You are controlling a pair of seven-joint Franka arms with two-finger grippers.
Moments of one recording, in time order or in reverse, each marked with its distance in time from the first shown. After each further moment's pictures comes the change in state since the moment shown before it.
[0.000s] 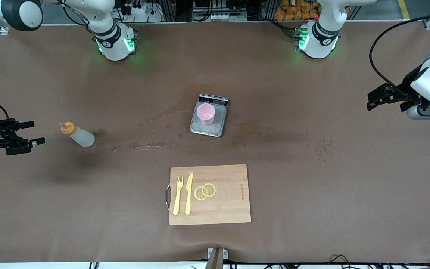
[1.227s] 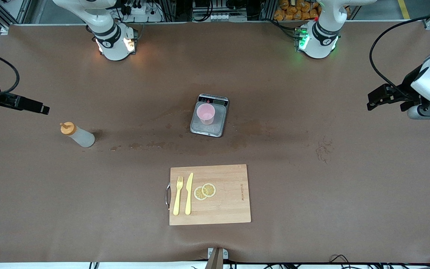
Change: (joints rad) left arm 0.001 0.000 0.000 -0.001 0.000 0.000 0.000; right arm 0.331 -0.487 0.007 -0.236 -0.370 0.273 -0.233
